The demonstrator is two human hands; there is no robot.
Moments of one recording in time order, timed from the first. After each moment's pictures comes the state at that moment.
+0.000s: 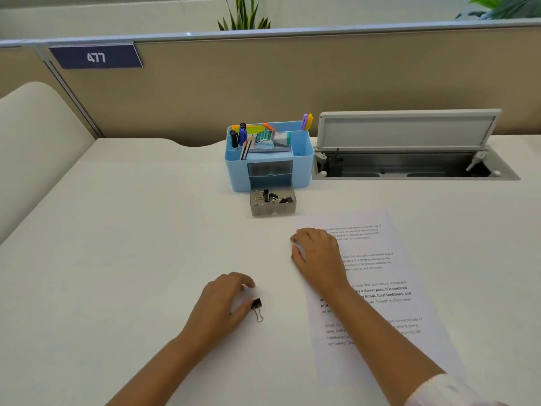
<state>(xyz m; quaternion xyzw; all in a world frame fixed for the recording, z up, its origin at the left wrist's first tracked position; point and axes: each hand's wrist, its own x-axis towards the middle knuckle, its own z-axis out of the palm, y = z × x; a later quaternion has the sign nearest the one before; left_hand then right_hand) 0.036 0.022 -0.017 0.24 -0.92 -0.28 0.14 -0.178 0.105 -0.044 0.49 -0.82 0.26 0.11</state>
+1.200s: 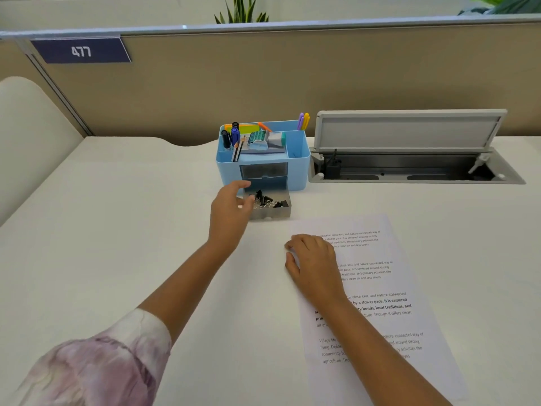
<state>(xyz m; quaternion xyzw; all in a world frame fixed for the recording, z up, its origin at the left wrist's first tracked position) -0.105 -0.050 0.035 0.41 -0.79 -0.35 0.30 -0.180 0.102 -0.052 0.48 -0.82 0.28 0.11</state>
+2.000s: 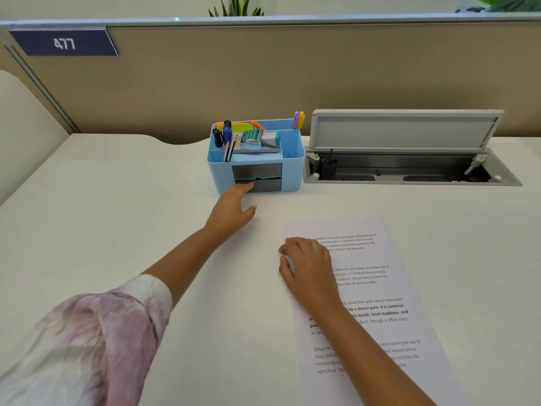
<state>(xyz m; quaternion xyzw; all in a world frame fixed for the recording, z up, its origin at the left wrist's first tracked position) -0.128 -0.086 0.006 0.36 -0.89 -0.27 0.11 -0.180 0.103 -0.050 0.47 -0.82 0.29 0.12</state>
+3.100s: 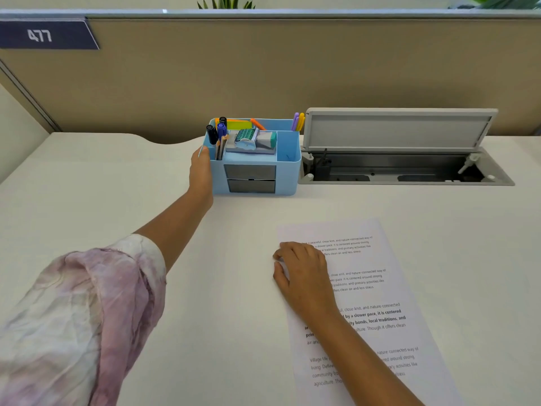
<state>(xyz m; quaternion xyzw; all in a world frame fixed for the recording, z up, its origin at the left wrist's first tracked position) -0.167 -0.163 0.015 0.49 -0.52 -0.62 0.33 -0.182 0.102 -0.056 0.47 -0.82 0.30 0.11</state>
